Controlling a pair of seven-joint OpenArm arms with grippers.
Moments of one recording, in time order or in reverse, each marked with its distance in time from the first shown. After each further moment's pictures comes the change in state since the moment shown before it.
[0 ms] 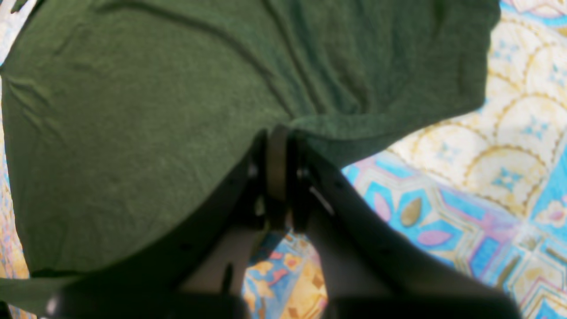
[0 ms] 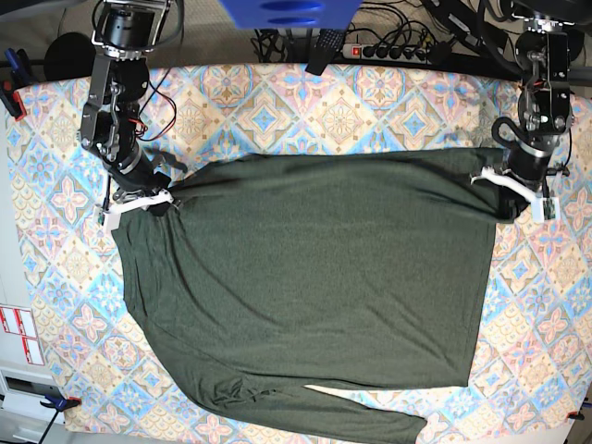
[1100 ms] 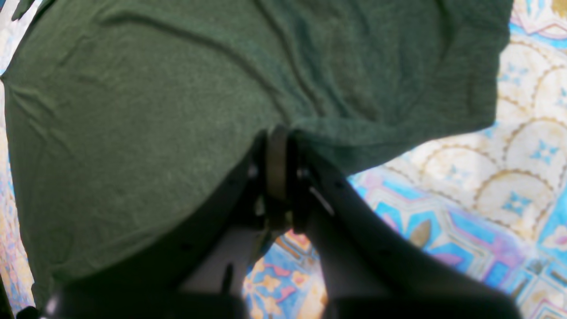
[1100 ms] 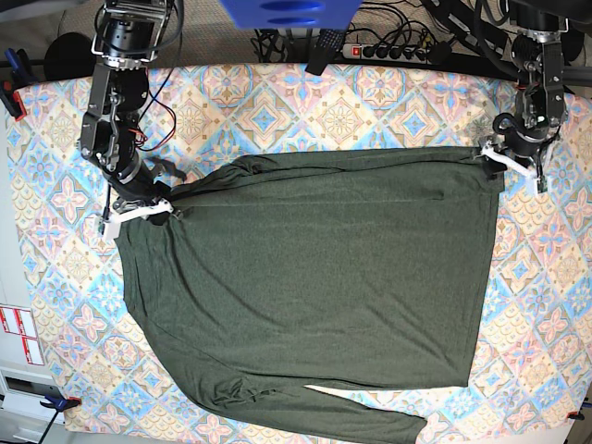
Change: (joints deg) left arm -3.3 1.4 0.1 -16.9 -0.3 0.1 7.5; right arm 2.4 0.0 -0.2 -1.4 -0.2 -0.1 0.0
